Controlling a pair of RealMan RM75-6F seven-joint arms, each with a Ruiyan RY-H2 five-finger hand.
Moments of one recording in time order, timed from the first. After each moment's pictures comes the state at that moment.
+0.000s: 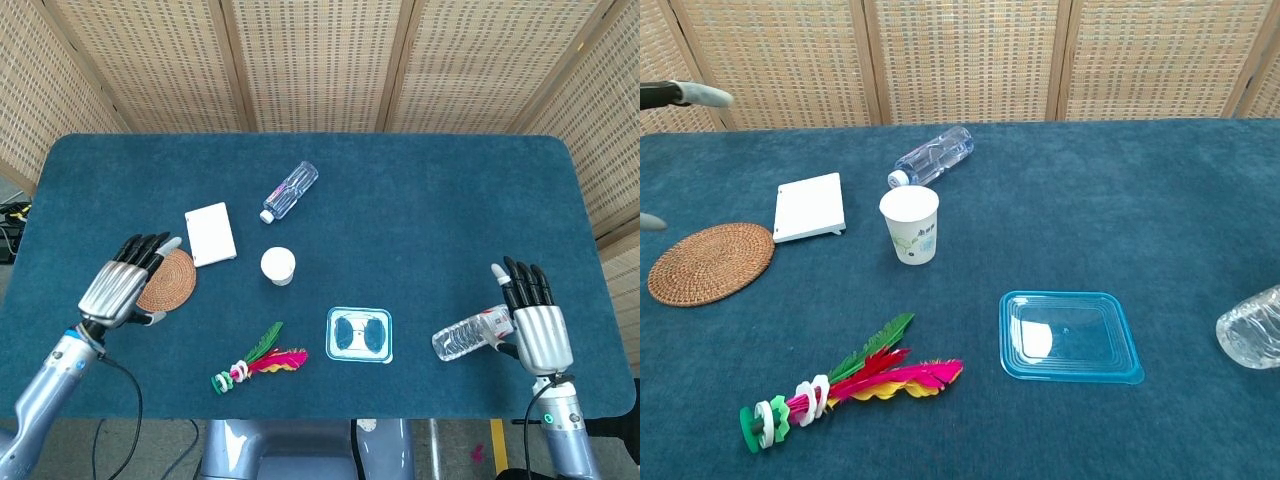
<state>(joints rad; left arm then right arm) -0.48 -1.12 -0.18 -1.77 1.33 0.99 0.22 0.29 -1.39 -0.02 -1.42 -1.46 1.63 -0.11</state>
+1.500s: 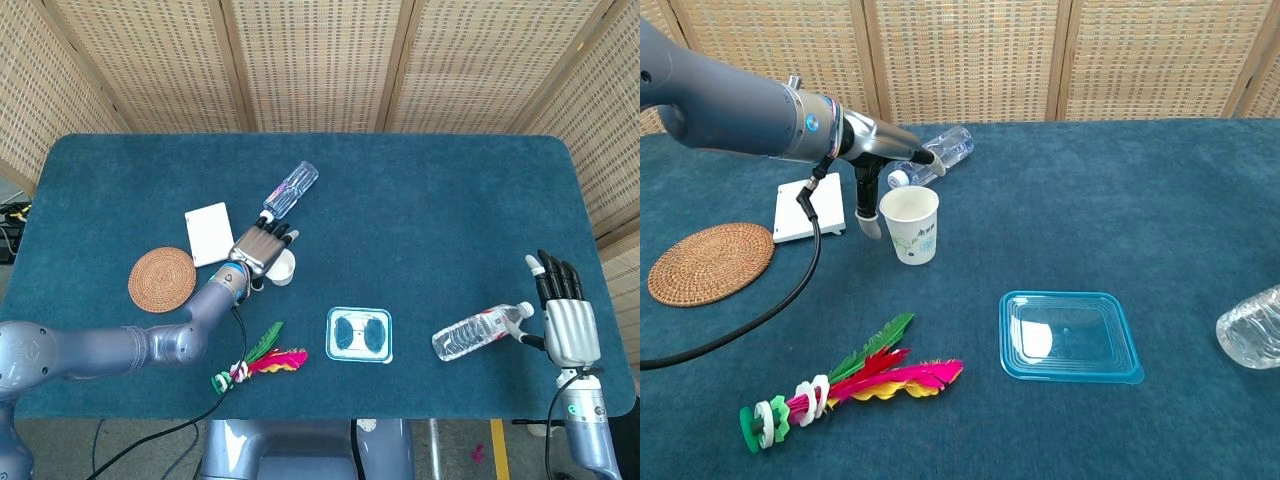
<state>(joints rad) -1.38 -1.48 -0.02 -1.43 0.25 0.68 0.82 0.22 -1.38 0.10 -1.33 -1.44 1.52 0.06</state>
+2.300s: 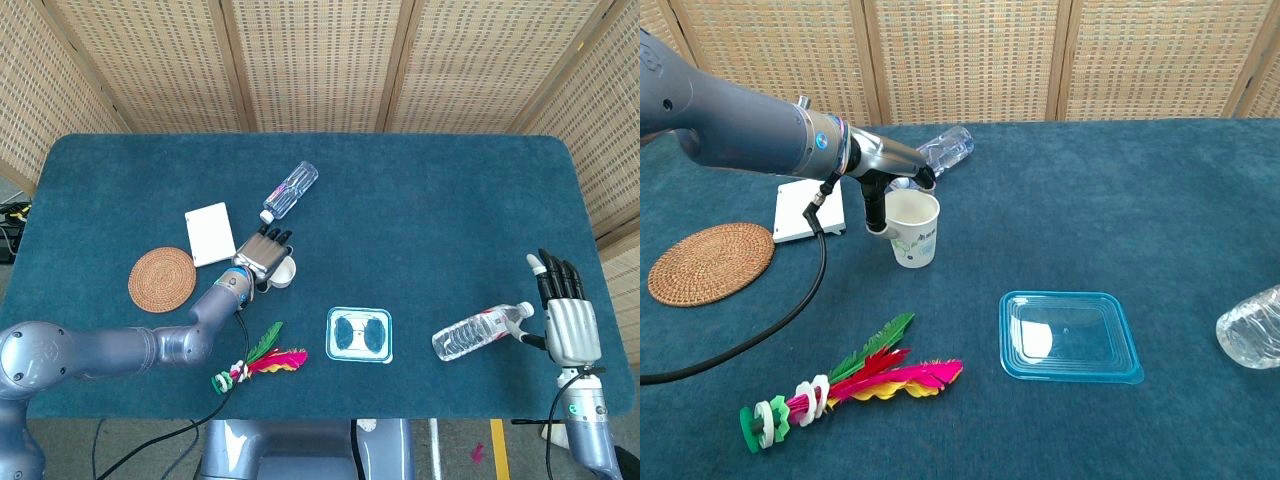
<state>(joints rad) -1.40 -1.52 0.02 -1.39 0.25 0.67 0.74 0.21 -1.37 0.12 -1.33 -1.45 1.51 0.09</state>
